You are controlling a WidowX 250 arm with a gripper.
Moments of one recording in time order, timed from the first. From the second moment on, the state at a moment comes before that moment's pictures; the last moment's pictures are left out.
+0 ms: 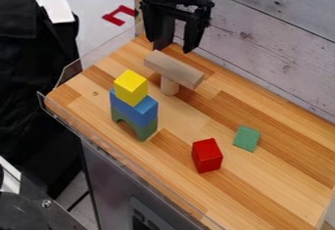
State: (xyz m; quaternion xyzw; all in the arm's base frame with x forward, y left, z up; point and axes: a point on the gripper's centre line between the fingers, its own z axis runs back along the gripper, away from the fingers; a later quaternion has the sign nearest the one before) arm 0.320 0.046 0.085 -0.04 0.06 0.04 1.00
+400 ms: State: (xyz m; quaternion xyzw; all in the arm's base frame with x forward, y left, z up) arm 0.318 0.044 0.074 -0.03 0.09 0.09 0.99
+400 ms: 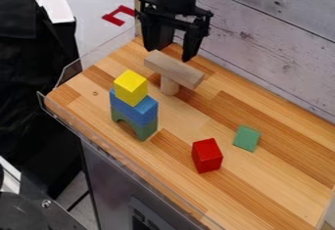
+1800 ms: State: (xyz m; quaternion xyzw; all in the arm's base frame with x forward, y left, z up) arm 0.317 0.026 0.057 -0.08 0.02 0.55 0.83
